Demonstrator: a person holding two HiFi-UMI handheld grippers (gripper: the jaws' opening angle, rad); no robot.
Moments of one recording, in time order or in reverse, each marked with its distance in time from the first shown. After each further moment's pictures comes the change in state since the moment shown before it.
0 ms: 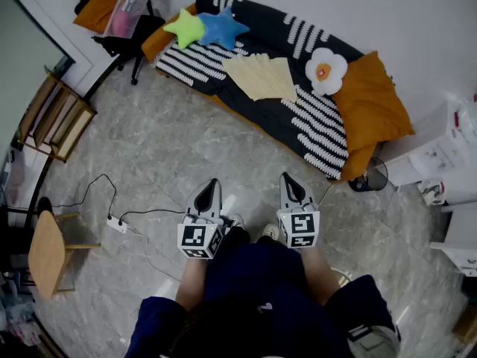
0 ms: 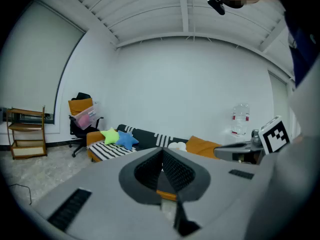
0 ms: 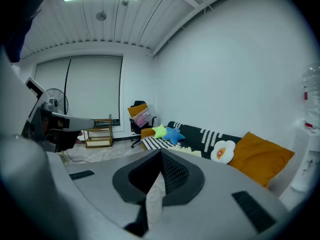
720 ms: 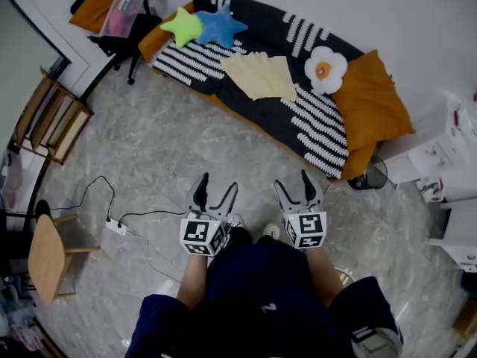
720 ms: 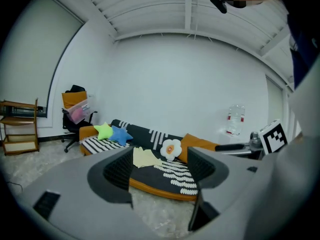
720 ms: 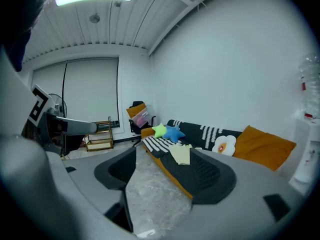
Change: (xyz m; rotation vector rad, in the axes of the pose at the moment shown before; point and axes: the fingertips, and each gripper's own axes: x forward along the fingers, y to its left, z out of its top) left arm 0.021 0.006 -0.010 -0.034 0.035 -0.086; right arm 0.006 -0.003 -0.009 0.059 0.010 -0.004
